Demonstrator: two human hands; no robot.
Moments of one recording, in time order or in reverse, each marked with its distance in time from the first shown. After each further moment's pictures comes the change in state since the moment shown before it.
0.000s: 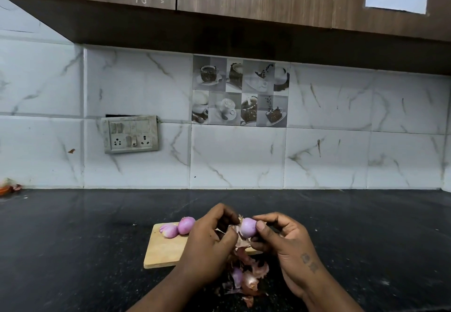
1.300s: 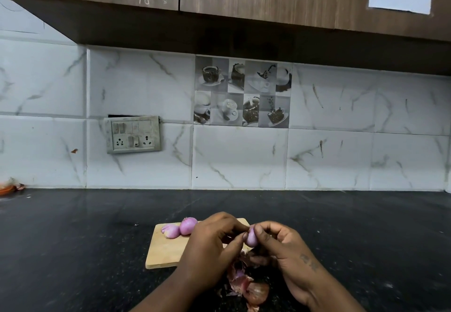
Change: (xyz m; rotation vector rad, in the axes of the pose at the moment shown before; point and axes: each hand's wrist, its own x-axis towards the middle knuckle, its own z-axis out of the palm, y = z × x) left_hand 0.000 -0.015 0.001 0.132 -0.018 0.276; right_hand -0.001 0.001 -0.001 -0.060 -0.145 0.157
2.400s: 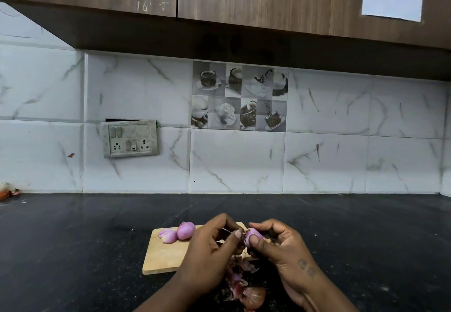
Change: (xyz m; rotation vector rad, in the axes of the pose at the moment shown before) left_hand -0.001 0.011 0.001 -0.309 -0.006 -0.231; right_hand 0.003 0.001 -0.001 0.028 0.066 -0.121
